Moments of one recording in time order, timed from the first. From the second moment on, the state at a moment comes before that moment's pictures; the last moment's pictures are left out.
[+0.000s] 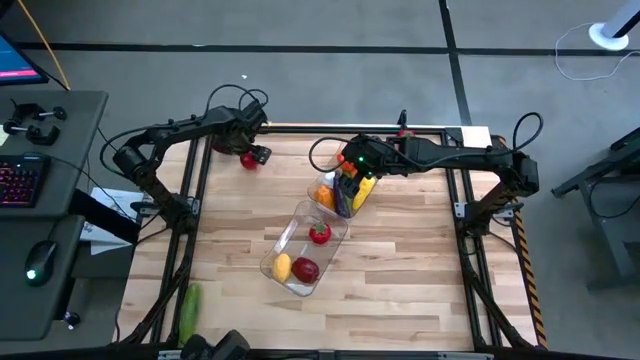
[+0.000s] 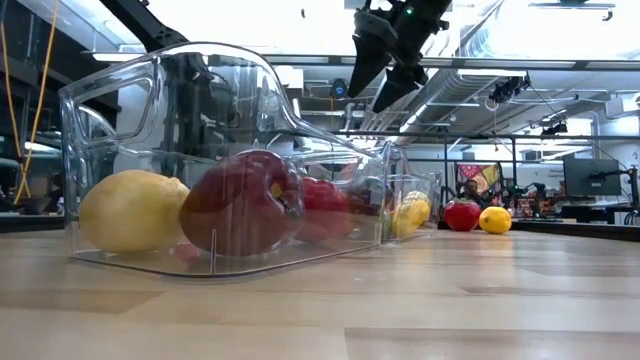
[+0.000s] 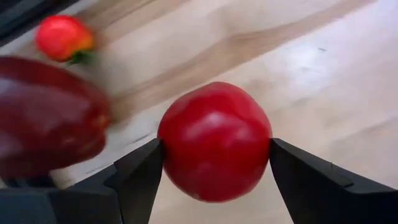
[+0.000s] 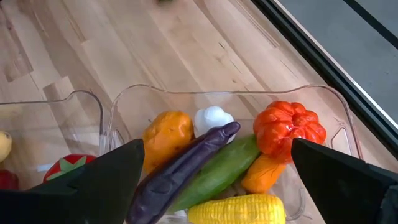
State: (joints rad) left arm 0.82 1.62 1.07 -0.87 -0.11 -0.26; right arm -0.17 1.59 1.43 -0.76 0.23 0.31
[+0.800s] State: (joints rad) left arm 0.83 1.69 1.07 -0.85 -0.10 -0.24; right arm -0.17 1.59 1.43 -0.76 0.23 0.31
